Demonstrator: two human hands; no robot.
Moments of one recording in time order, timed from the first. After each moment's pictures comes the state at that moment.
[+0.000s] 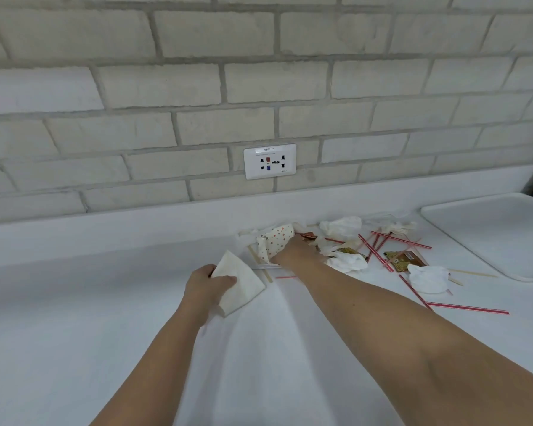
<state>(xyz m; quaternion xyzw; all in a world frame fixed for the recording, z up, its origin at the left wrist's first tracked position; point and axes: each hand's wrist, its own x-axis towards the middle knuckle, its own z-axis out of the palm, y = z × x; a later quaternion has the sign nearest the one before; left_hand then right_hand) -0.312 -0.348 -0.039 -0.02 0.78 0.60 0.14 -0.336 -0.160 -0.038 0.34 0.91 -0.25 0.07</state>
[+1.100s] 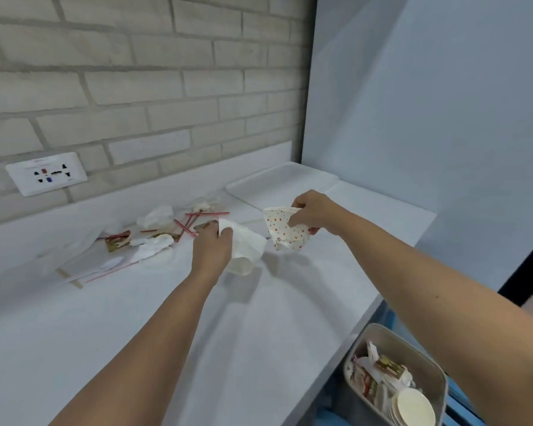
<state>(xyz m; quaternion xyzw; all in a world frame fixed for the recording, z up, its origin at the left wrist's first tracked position) -0.092 -0.104 0.021 0.26 0.78 0.55 0.13 0.030 0.042 0.079 0.38 0.85 -0.35 -0.10</state>
